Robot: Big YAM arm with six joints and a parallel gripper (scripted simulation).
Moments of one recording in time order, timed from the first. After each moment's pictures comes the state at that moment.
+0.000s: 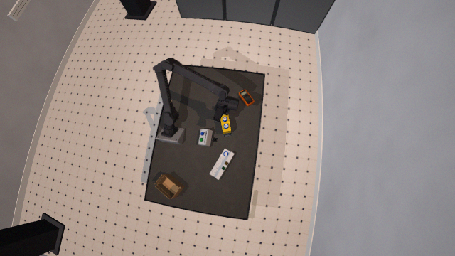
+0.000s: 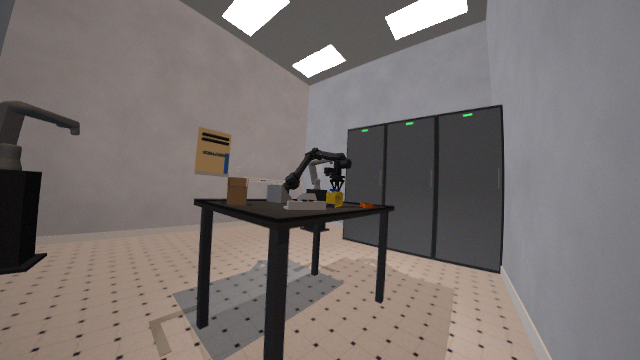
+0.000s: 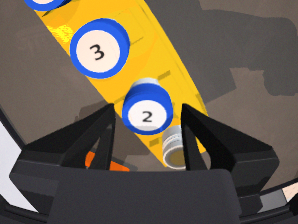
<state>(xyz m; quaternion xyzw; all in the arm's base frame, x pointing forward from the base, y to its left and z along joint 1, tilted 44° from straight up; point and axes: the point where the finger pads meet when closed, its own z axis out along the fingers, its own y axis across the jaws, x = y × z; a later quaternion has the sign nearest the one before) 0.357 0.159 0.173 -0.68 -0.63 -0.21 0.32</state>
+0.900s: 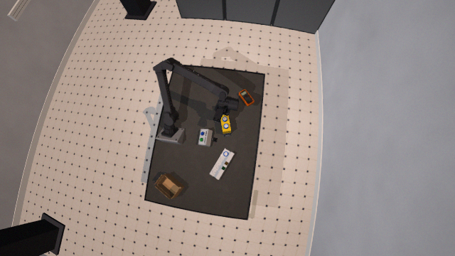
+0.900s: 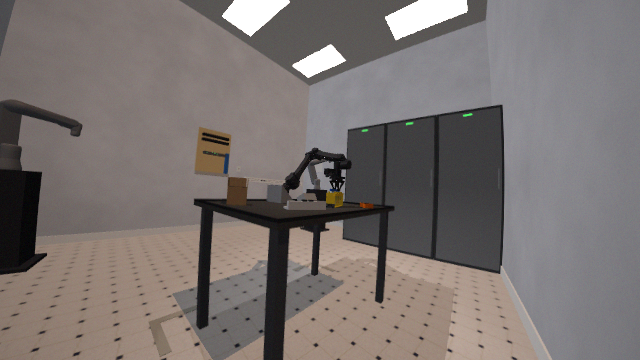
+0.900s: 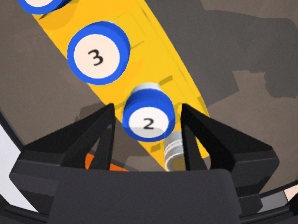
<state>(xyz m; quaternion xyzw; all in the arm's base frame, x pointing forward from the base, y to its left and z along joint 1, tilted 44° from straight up) 0.357 0.163 0.168 -0.68 -0.63 -0.21 0.31</state>
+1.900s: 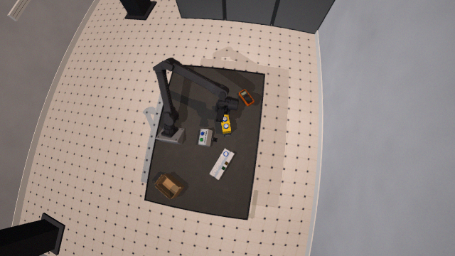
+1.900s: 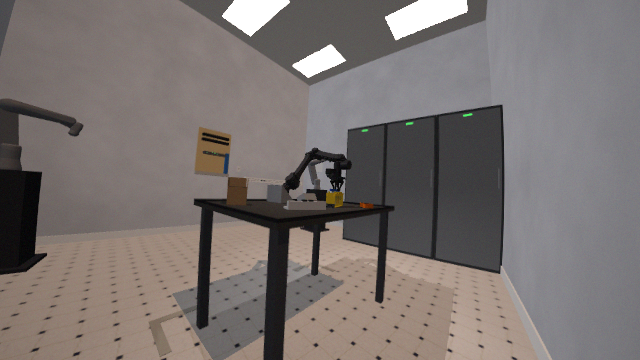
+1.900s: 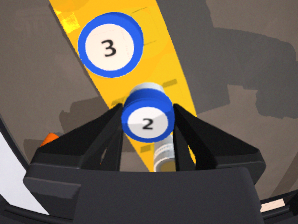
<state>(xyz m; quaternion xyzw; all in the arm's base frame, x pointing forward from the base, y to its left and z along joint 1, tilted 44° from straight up) 0.356 0.164 0.168 -0.63 -0.68 -0.23 0.30</state>
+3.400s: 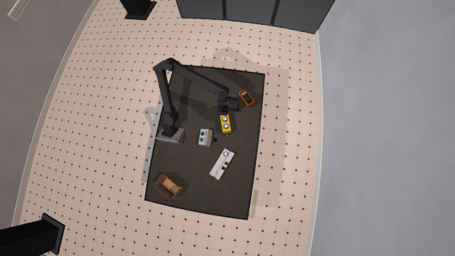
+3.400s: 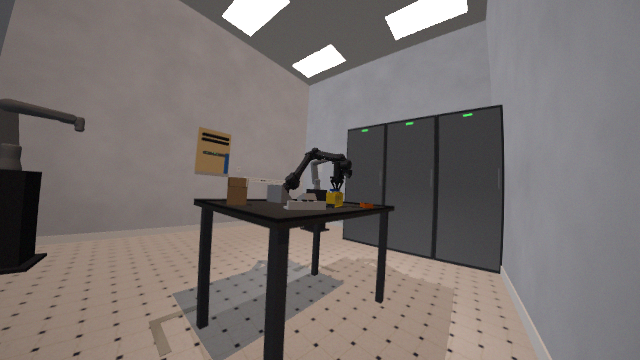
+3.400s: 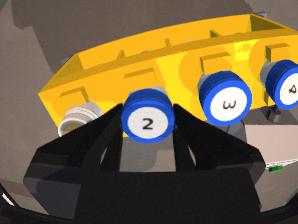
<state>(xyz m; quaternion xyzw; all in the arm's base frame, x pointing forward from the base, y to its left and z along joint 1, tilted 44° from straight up) 0.357 0.164 0.169 0.10 -0.92 -0.37 0.02</state>
